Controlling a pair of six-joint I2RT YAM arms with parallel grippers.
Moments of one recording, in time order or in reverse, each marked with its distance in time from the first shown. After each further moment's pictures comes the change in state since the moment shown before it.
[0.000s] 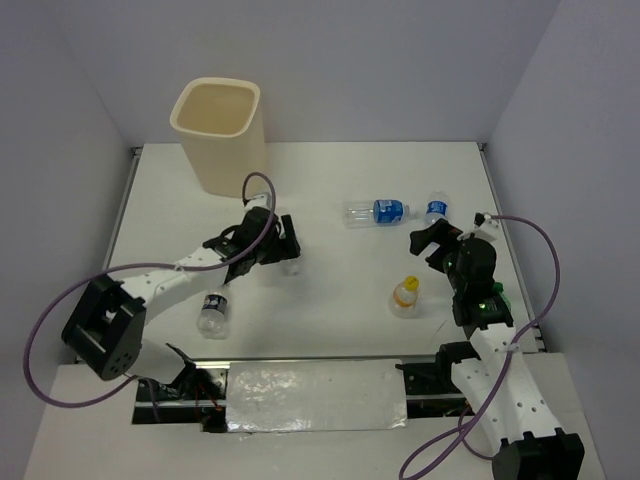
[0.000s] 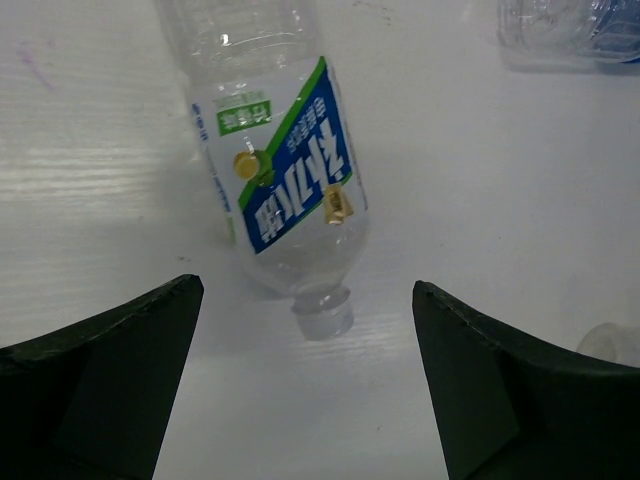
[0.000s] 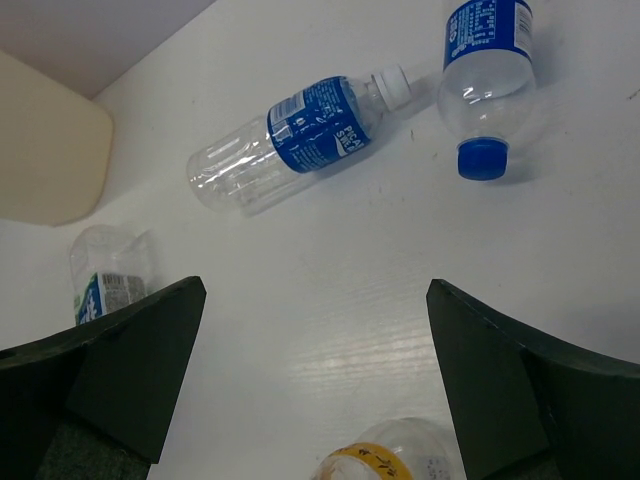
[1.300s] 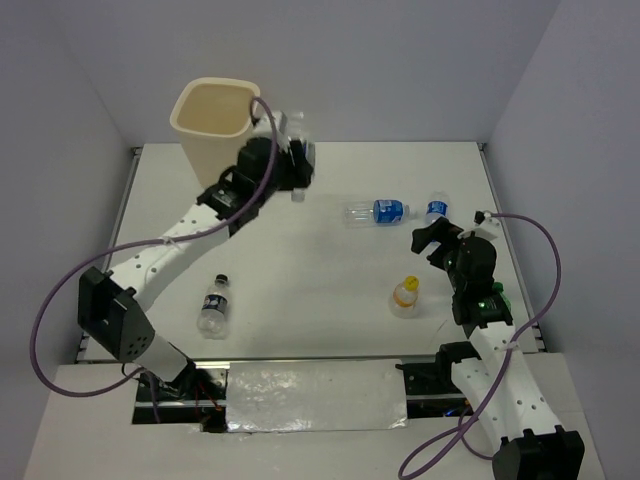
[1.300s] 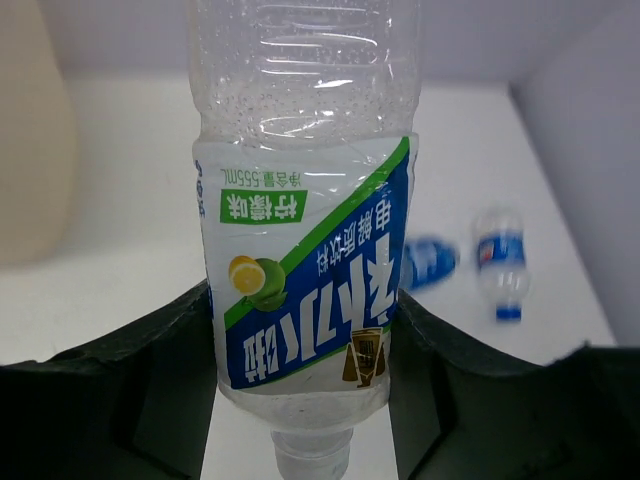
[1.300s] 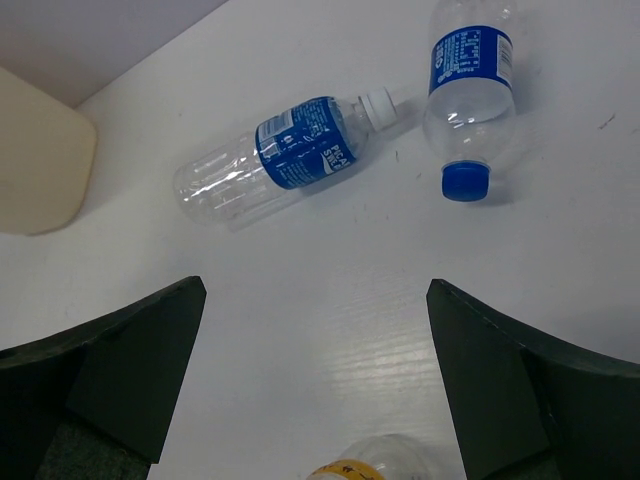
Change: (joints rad) left arm -0.009 0.148 0.540 -0.032 -0.043 0.238; right arm 0.000 0.017 -0.003 0.033 0.032 -0.041
